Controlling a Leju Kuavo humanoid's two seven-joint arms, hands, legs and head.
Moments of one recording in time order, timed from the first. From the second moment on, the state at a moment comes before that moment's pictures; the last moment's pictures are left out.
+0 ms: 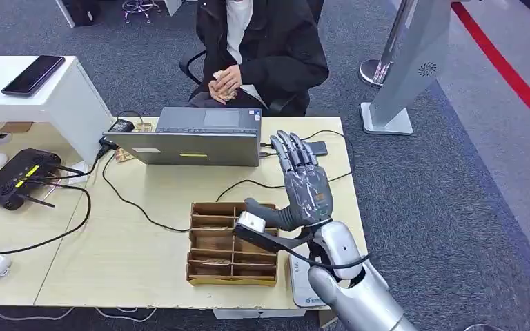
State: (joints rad) left arm -0.19 -0.12 -1.40 -0.11 1.01 0.53 -0.11; right arm -0.30 0.05 0.58 -1.47 1.14 -0.34 0.06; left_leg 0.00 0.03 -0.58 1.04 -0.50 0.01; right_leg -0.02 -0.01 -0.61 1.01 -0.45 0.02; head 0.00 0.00
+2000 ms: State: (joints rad) left arm -0.12 -0.11 -1.37 -0.11 1.17 0.58 -0.24; right arm 0.10 0.00 0.59 -1.75 0.47 -0.29 -0.39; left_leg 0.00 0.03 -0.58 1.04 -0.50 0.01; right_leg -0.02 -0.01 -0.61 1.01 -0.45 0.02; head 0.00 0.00
